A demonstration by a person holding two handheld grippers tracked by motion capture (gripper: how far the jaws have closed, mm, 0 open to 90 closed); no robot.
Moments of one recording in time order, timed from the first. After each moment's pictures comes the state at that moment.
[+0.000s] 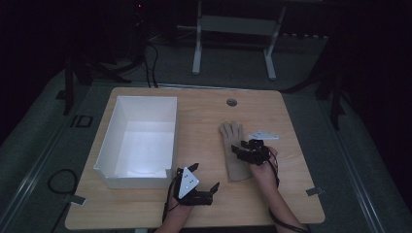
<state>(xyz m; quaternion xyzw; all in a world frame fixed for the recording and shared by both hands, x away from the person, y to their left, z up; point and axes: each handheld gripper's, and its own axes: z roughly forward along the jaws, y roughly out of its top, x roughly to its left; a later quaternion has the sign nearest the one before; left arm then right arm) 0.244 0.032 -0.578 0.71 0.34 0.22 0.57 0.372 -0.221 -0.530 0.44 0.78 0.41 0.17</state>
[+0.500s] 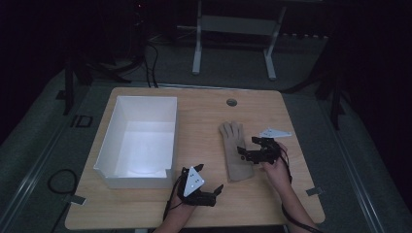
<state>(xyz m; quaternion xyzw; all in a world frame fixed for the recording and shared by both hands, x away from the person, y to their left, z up) 0.248 0.020 -0.576 0.74 0.31 0.20 0.55 0.379 -0.254 -0.521 0.39 0.80 0.43 0.14</state>
